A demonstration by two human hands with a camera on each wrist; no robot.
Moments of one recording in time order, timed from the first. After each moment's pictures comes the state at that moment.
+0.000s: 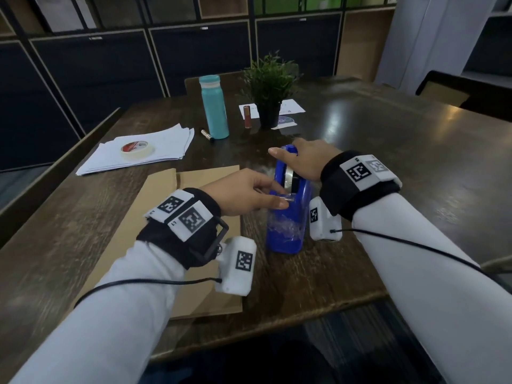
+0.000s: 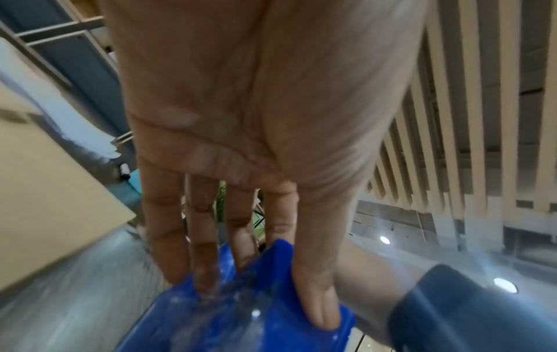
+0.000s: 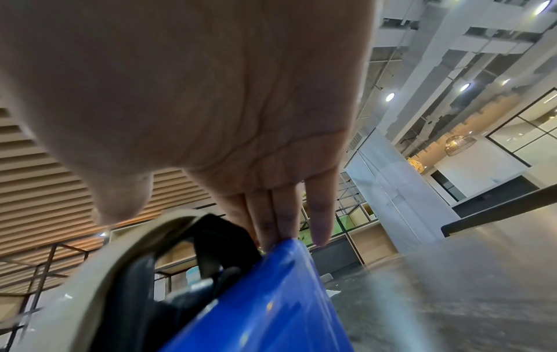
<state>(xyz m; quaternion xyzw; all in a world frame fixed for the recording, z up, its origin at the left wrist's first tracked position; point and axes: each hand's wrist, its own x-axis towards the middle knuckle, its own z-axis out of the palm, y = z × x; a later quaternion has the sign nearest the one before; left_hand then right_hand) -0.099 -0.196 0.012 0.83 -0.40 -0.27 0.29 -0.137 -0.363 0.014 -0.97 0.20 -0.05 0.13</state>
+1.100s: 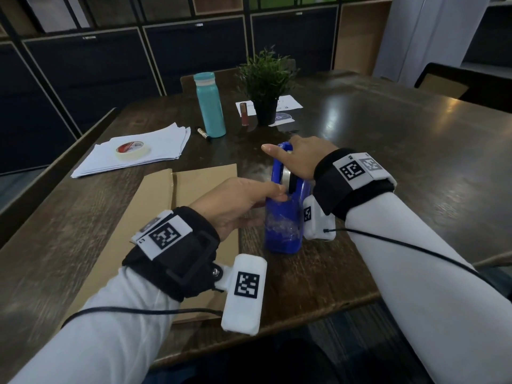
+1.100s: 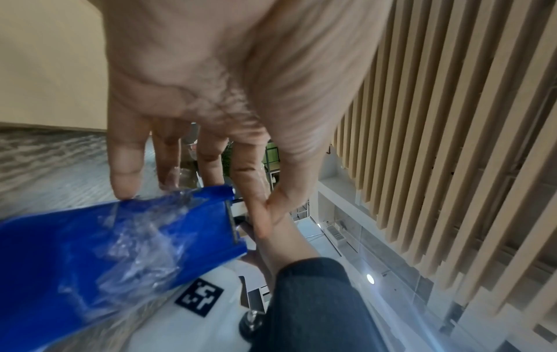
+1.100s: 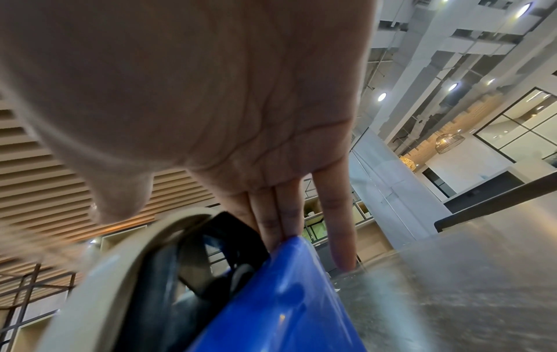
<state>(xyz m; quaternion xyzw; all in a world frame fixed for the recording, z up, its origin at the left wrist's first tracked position) -0.125 -0.193 0.005 0.75 -0.19 -0.34 0.54 -0.135 -0.363 0.013 -0.97 0.20 -0.05 0.13</state>
